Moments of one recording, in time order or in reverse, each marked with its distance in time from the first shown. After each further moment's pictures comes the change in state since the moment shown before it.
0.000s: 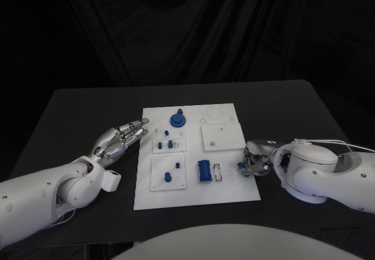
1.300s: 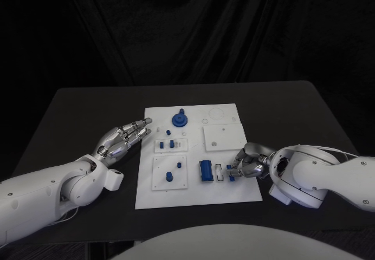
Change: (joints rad) left arm -0.001 0.009 0.000 -0.007 0.000 0.013 0.000; left_hand 0.007 0.001 0.003 -0.003 0.000 0.000 0.000 0.000 -0.001 0.000 0.007 -0.001 0.000 0.004 0.003 0.000 0.000 0.000 -0.004 0.004 0.000 -0.001; right arm 0.020 0.025 -0.010 0.044 0.439 -0.211 0.052; right_hand -0.087 -0.040 0.152 -0.061 0.005 0.027 -0.009 0.013 -0.194 -0.004 -0.004 0.000 0.000 0.000 0.000 0.000 0.000 0.000 0.000 0.000 0.005 0.000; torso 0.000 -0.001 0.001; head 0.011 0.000
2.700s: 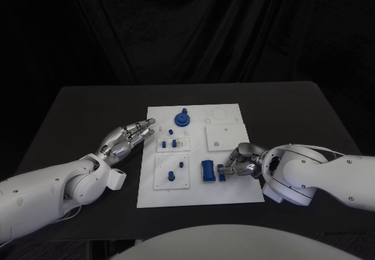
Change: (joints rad) left arm -0.005 0.002 0.000 -0.002 0.000 0.014 0.000; left_hand 0.001 -0.001 0.006 0.000 0.004 -0.003 0.003 0.000 0.000 0.000 0.000 0.000 0.000 0.000 0.007 0.000 0.000 0.000 0.004 0.004 0.000 0.000; right arm 0.000 0.079 0.000 -0.050 -0.002 0.009 0.003; right_hand -0.142 -0.017 -0.051 0.064 -0.241 -0.010 -0.002 -0.014 -0.018 0.000 0.000 0.000 0.000 0.001 -0.007 -0.009 0.000 0.000 0.000 0.000 -0.008 0.001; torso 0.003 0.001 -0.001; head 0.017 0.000
